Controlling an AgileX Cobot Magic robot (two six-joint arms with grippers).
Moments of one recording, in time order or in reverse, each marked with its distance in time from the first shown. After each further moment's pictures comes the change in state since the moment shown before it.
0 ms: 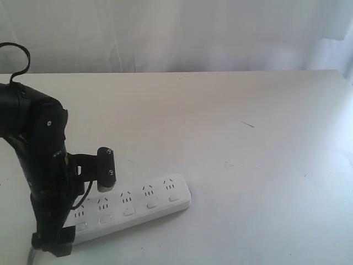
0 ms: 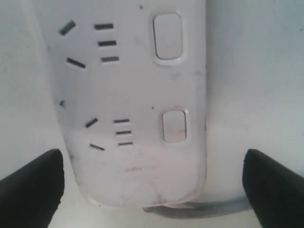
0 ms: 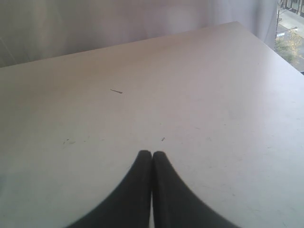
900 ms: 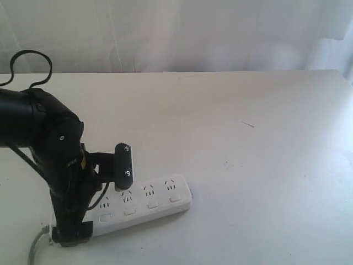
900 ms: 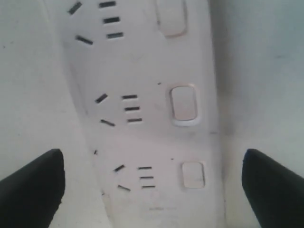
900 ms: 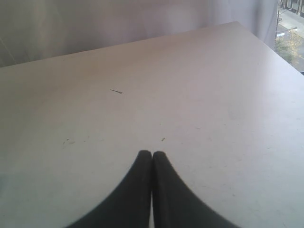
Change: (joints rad) left arm -0.098 -0.004 0.002 0.128 -0.133 -0.114; right arm 0.000 0.000 0.000 0.000 0.000 -0.001
